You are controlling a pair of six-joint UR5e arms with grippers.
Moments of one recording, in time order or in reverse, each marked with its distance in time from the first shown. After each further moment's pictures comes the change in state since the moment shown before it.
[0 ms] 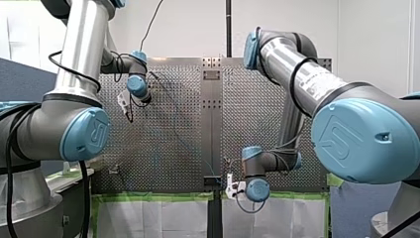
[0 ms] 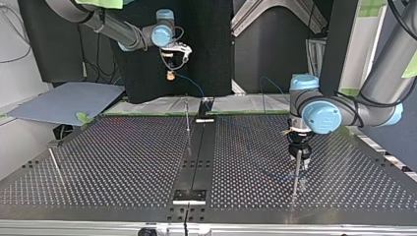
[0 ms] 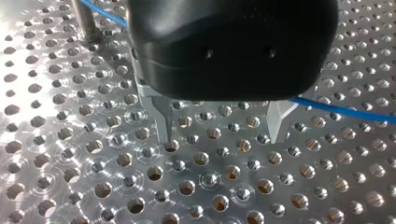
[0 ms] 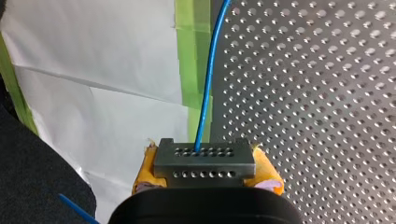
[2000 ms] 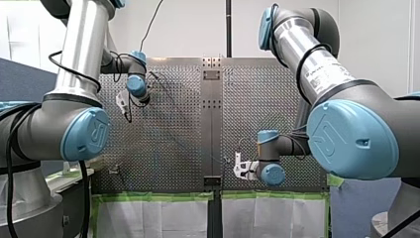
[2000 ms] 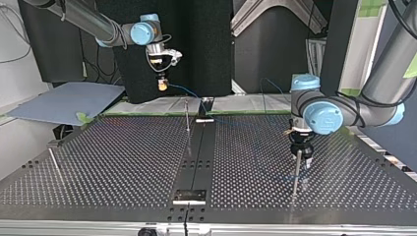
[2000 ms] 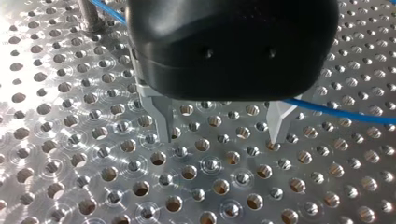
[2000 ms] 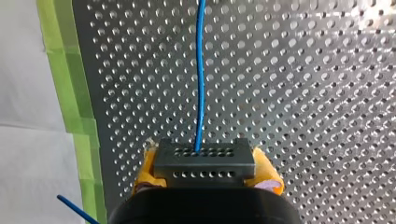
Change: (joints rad) left arm 0.007 0.000 0.000 -0.010 -0.013 0.000; right arm -0.115 -0.154 0.111 -0.184 -0.239 -0.040
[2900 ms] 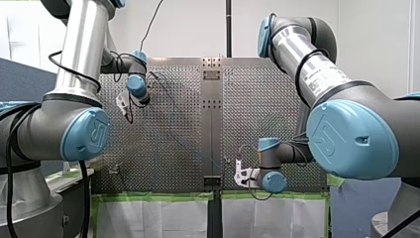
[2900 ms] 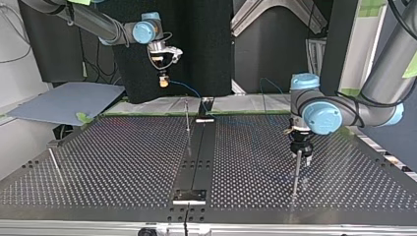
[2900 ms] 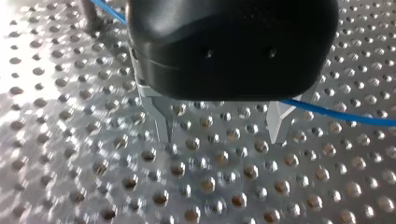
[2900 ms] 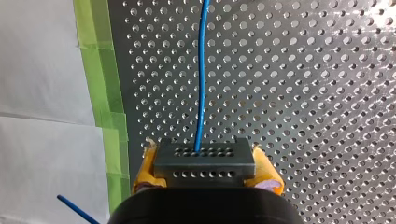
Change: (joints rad) left arm -0.003 0.000 0.000 -0.030 -0.020 -0.057; right arm -0.003 0.057 0.000 -0.025 0.003 -0.007
